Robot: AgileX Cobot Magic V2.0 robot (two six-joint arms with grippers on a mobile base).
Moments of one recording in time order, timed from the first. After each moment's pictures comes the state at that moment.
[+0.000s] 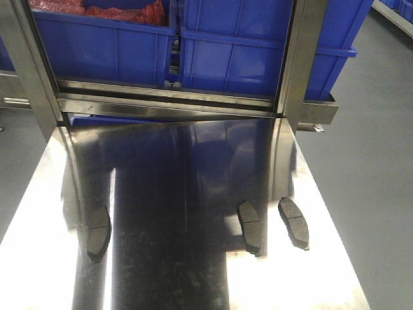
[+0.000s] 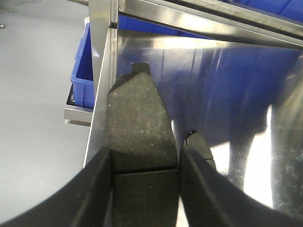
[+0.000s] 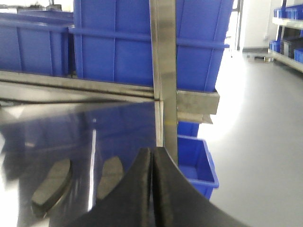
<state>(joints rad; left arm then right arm) -0.12 0.63 -0.56 0.19 0.59 -0.43 0.09 -0.01 0.00 0.01 0.16 0.02</state>
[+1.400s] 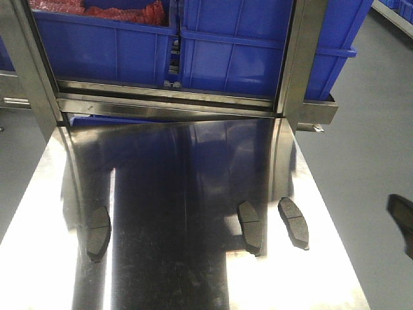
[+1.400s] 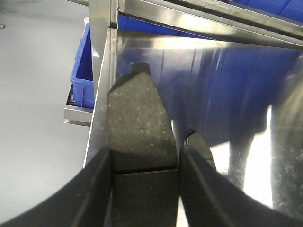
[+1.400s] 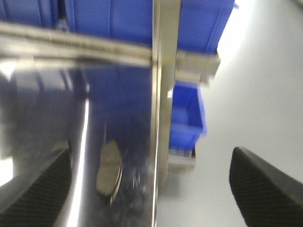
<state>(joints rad) -0.12 0.63 -0.56 0.19 0.59 -0.43 0.09 0.59 -0.53 -0.01 0.47 -0.01</state>
